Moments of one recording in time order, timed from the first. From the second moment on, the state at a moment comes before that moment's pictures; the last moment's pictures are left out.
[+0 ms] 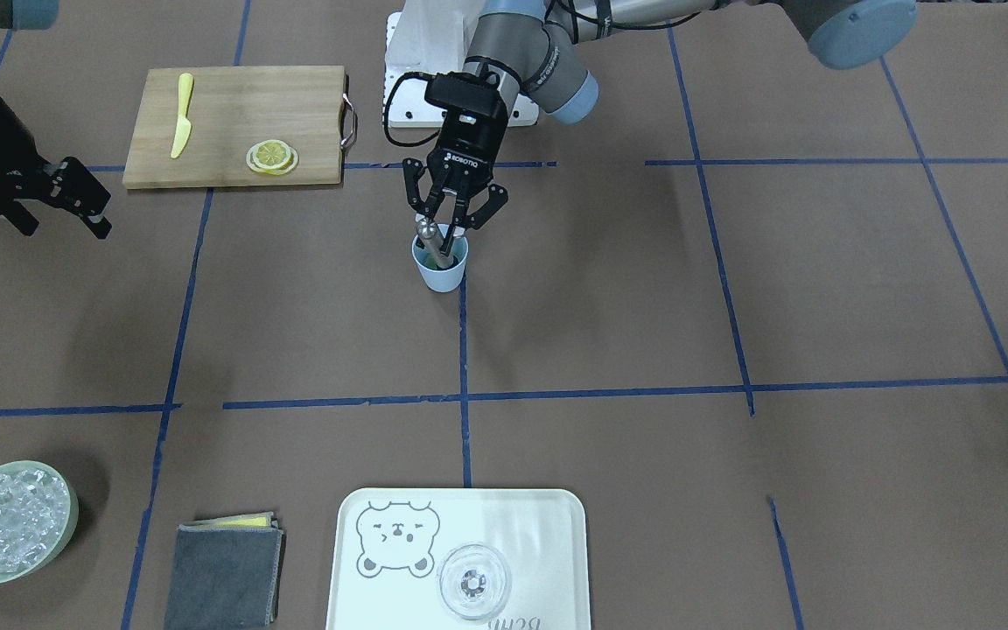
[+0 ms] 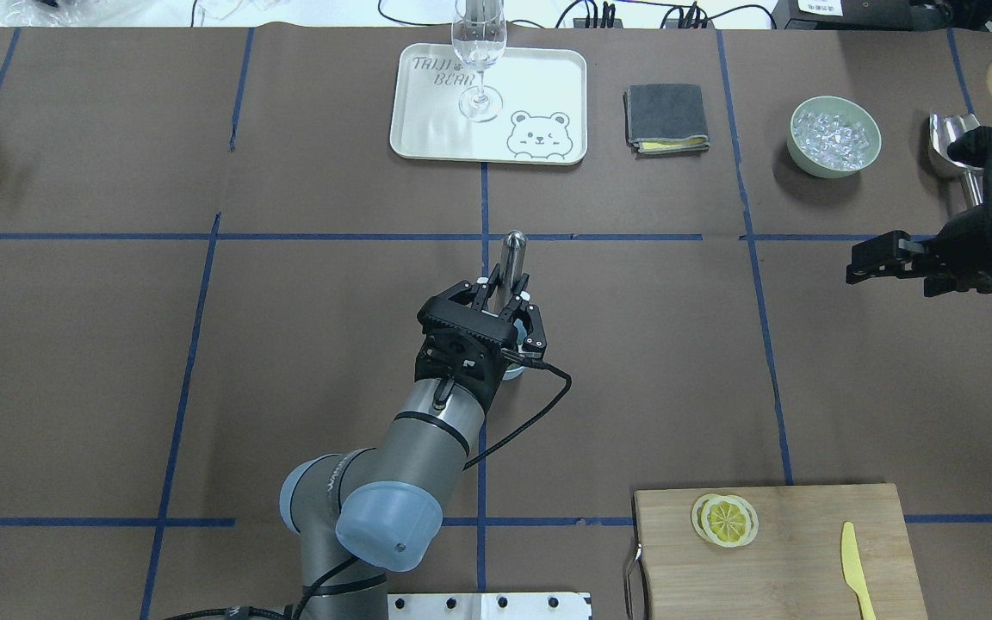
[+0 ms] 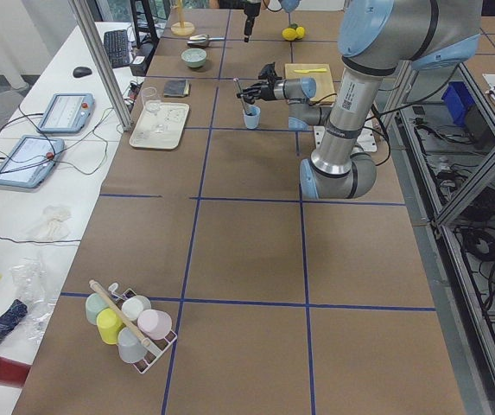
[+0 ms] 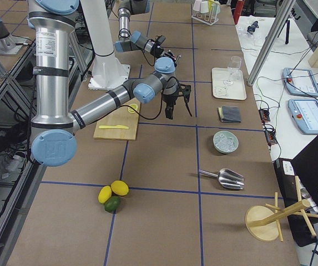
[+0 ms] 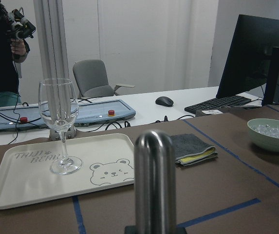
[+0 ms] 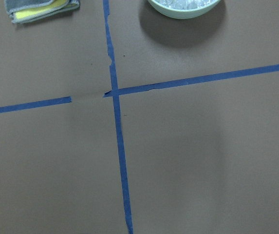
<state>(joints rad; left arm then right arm) -0.18 -2.27 -1.47 -2.55 -0.68 -0.73 0.95 -1.62 2.11 -1.35 2.10 1.04</state>
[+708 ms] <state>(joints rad) -0.18 -2.25 -1.66 -2.57 -0.69 -0.60 0.95 -1.62 2.10 -1.35 2.10 1.04</state>
